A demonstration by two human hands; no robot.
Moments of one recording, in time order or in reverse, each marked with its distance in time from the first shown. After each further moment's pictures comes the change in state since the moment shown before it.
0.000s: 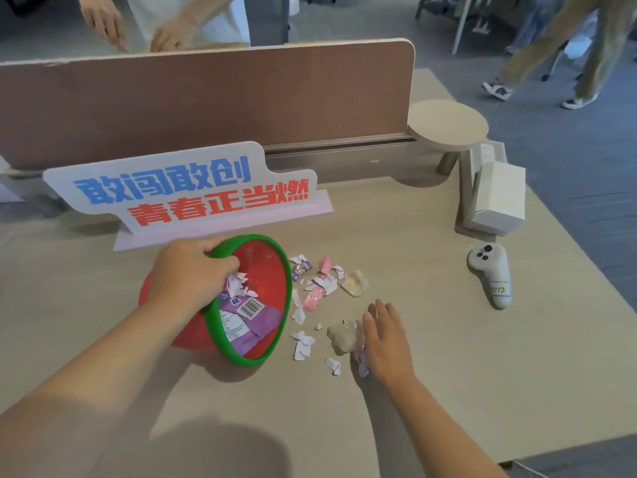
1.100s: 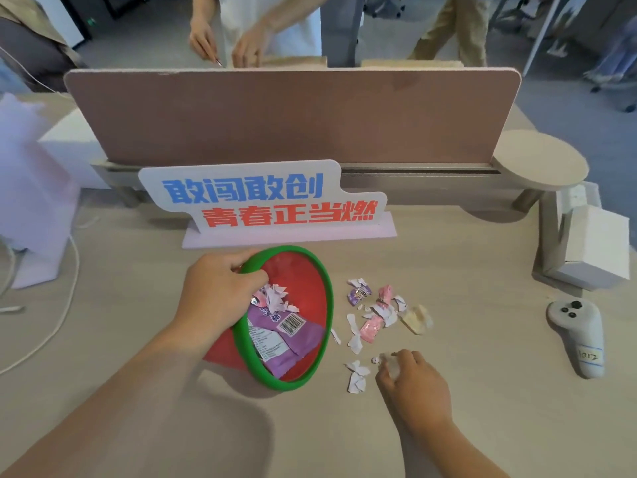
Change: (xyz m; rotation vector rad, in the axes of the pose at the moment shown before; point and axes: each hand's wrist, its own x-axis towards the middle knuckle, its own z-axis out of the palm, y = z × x) left_hand 0.014 -0.042 -0.041 -0.162 0.018 -0.046; right_hand 0.000 -0.020 0.041 -0.590 -0.119 -0.110
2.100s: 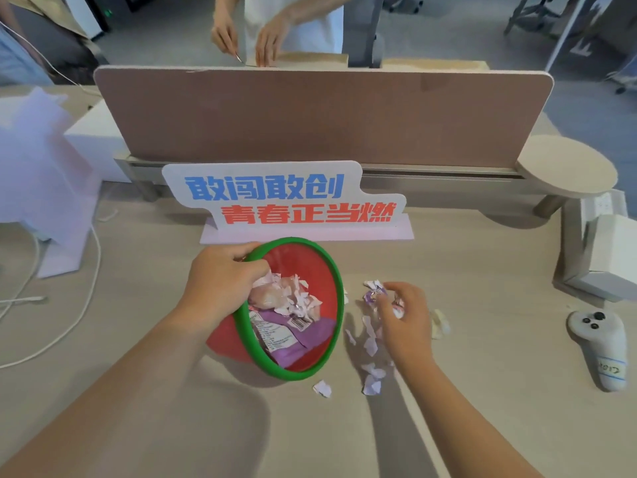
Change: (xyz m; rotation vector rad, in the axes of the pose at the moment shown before) left_hand 0.019 -0.018 -0.019 -0.159 -0.047 -0.109; right_hand 0.047 -0.084 -0.046 0.809 0.249 -0.122
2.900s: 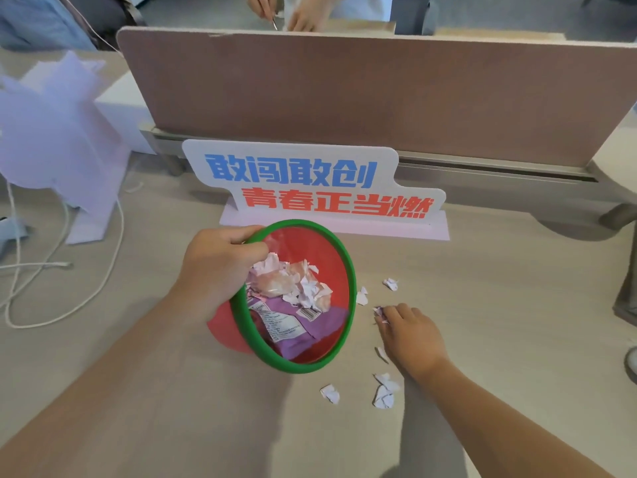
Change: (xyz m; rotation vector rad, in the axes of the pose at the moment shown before) left_hand 0.011 0.004 -0.003 -0.129 0.092 -0.140; right_hand 0.032 0.073 0.026 -0.888 -0.359 -0.514
